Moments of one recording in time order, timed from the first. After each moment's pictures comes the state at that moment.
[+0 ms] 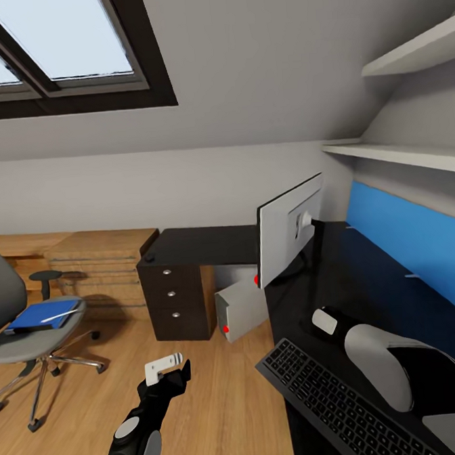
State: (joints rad) left arm -0.09 -0.13 -0.09 -1.50 0.21 0.40 0.24; right arm -1.07 0.00 -0.08 0.00 -0.46 0.29 -0.35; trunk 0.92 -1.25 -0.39
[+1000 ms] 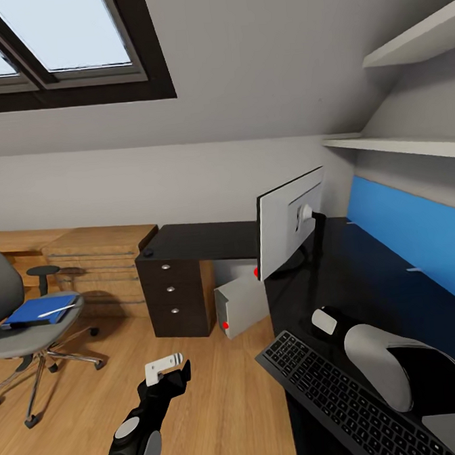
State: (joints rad) left arm -0.09 -0.13 -0.09 -1.50 0.21 0.40 0.24; right arm -1.07 0.00 -0.08 0.00 -0.46 0.29 -0.35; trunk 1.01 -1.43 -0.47
